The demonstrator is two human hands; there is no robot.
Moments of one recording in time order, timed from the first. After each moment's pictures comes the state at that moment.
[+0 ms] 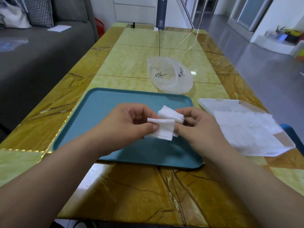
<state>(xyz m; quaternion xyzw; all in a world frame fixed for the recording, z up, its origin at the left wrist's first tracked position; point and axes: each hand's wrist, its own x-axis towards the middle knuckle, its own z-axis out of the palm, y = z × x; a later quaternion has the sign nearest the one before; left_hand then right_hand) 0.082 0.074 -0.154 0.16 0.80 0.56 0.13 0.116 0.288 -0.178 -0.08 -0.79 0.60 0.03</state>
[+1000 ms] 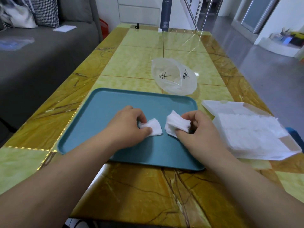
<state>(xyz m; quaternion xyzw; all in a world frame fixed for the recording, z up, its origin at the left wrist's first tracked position) 0.056 0.072 -0.181 0.09 0.96 0.26 0.08 0.114 0.285 -0.194 -0.08 -0.87 0.49 0.06</state>
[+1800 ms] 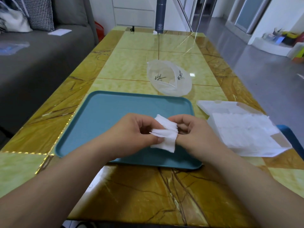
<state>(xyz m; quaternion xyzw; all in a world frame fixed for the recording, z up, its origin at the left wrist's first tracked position) 0.084 0.081 -0.162 0.19 0.83 0.51 0.16 0.115 0.289 -0.185 -0.03 -0.82 0.57 -0.03</state>
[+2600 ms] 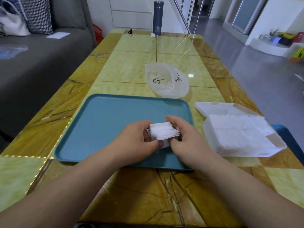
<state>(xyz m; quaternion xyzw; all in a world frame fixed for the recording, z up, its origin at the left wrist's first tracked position) 0.081 0.094 -0.185 0.16 0.92 0.35 0.10 0.123 0.275 -0.189 -0.05 -0.88 0.48 -0.01</state>
